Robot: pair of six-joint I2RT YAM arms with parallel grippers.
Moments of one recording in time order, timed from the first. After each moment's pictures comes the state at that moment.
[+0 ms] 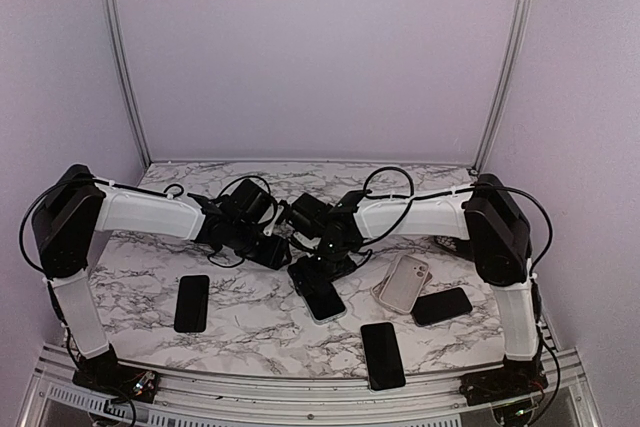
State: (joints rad) left arm -0.78 1.84 1.14 -0.25 0.06 -0.29; right arm 0.97 2.16 1.66 -0.79 0.00 0.39
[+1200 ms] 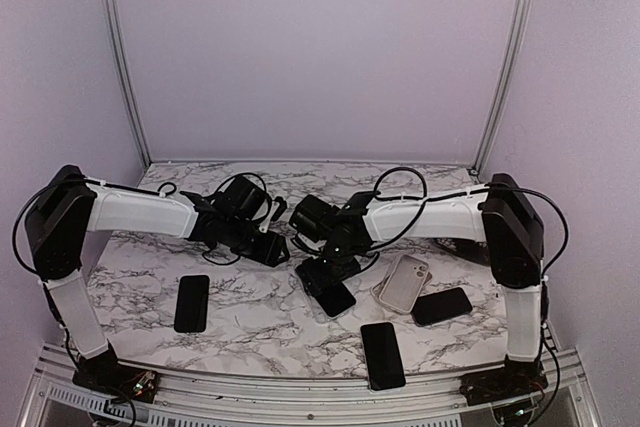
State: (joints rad) left arm -0.76 1.80 1.11 -0.25 0.10 -0.29; right arm 1.00 2.08 1.58 -0.80 0.05 0.40
